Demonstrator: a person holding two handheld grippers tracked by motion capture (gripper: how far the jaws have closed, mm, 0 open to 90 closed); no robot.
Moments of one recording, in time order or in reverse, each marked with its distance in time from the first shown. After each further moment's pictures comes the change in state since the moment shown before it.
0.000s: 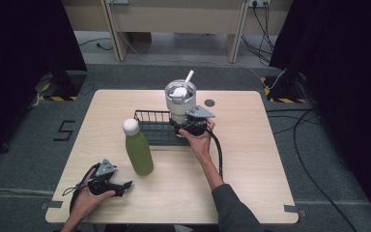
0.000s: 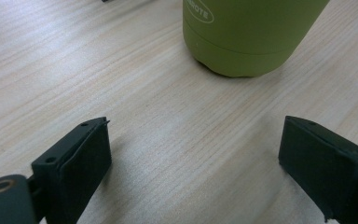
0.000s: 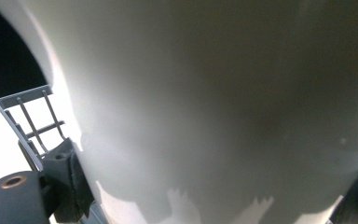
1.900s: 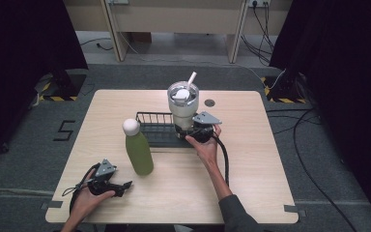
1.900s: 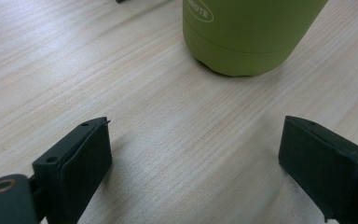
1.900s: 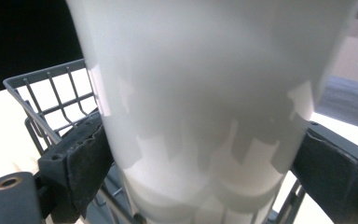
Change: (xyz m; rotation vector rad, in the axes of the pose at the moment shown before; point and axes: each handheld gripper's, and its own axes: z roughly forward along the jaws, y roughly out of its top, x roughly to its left) left arm 0.000 0.000 -0.001 0.001 0.000 0.002; right arm 0.000 -0.012 -0.027 0.023 -0.008 -0.002
